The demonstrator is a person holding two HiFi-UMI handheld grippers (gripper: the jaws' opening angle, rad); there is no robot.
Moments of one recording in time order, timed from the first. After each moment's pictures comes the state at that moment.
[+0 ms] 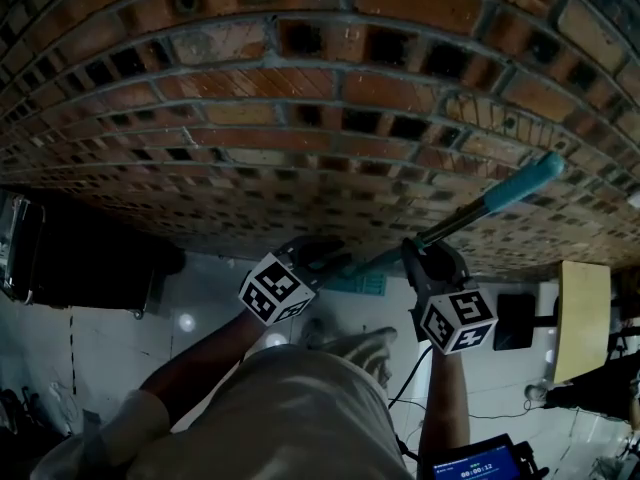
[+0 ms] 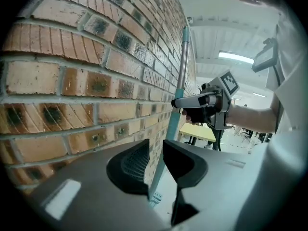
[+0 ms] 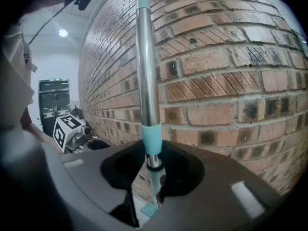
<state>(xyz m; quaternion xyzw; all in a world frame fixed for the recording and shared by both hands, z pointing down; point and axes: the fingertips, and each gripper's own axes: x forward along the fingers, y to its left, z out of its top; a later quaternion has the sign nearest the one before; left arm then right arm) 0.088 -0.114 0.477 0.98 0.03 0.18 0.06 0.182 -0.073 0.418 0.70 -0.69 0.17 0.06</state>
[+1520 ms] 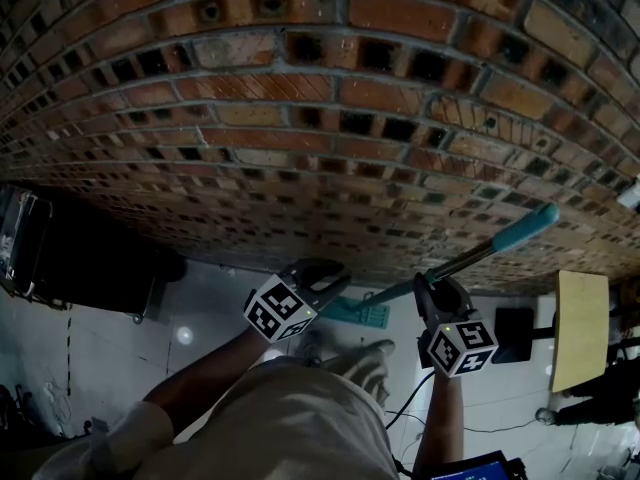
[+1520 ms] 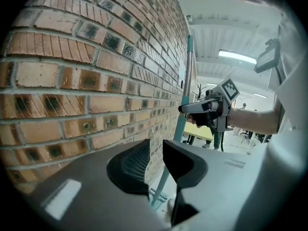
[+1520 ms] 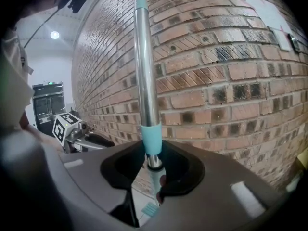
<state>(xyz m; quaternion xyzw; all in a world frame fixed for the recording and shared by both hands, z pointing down) 0.070 -0.067 0.488 0.98 0.03 0.19 0.07 0.189 0.006 0.446 0.72 -0.66 0.20 0.04</state>
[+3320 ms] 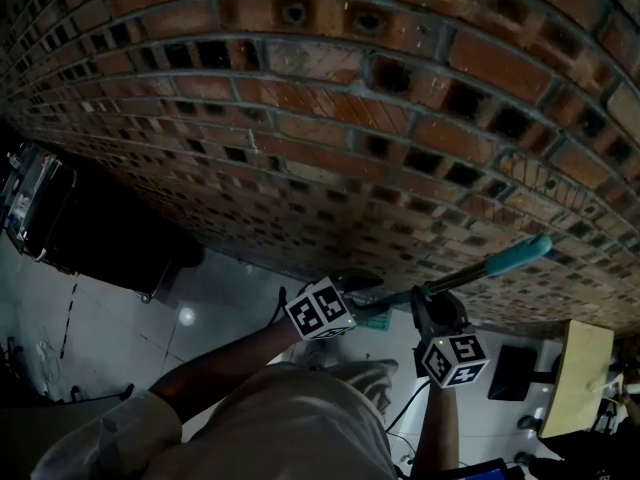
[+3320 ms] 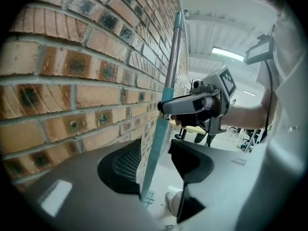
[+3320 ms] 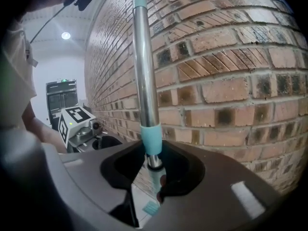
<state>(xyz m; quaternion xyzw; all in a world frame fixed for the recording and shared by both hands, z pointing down) 0.096 -0.080 0.509 0.97 0.10 0.22 0.06 0.150 -0.075 0.463 0.67 -0.72 0.19 0.06</state>
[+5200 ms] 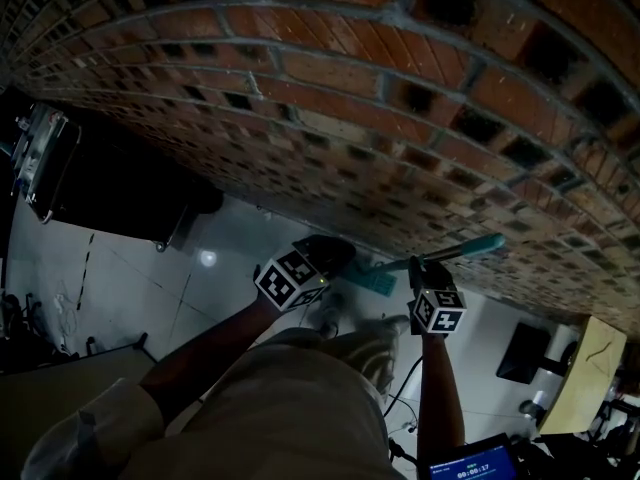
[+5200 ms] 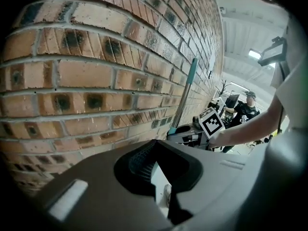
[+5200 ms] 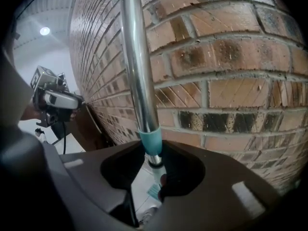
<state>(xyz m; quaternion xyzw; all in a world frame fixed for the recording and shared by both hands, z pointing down) 0.019 -0.154 0.586 0.95 -0.06 0.27 0.16 0.164 -0.110 0.694 0.64 -0.69 0.32 0.12</state>
